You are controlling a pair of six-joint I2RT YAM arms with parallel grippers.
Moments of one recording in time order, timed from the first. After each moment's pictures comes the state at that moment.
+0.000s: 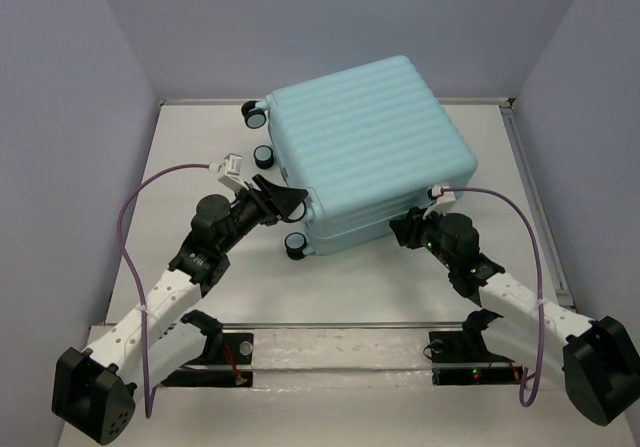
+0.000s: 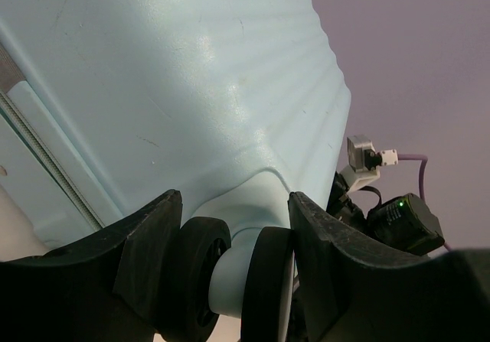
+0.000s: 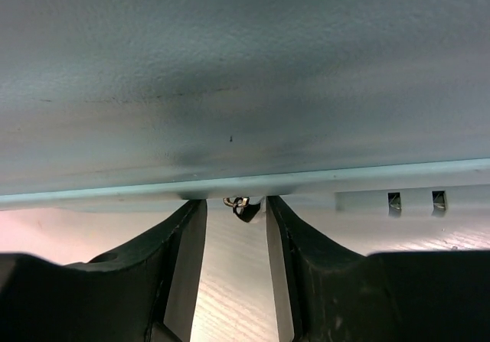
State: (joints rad) left arm -0.48 0.83 0.53 0.24 0.20 -0.91; right arm 0.50 0.92 0.30 0.34 0.02 0.35
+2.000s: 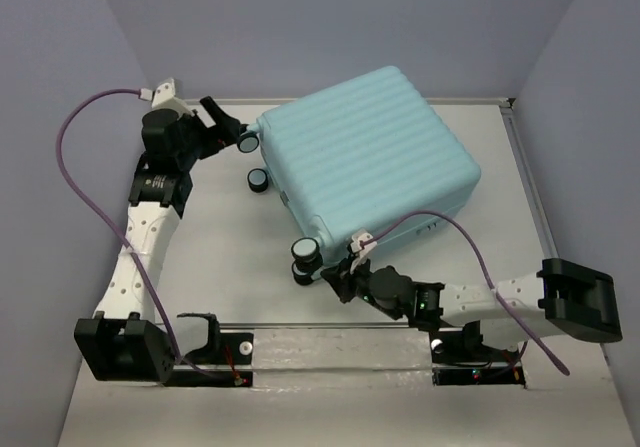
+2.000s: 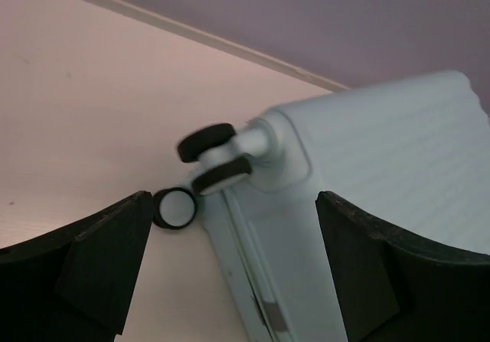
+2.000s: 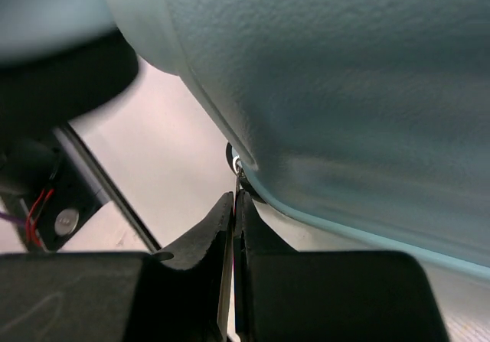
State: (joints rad) left arm -0.15 1.17 1.17 -0.25 0.14 -0.49; right arm 1.34 1.28 0.45 0.60 0.44 0.44
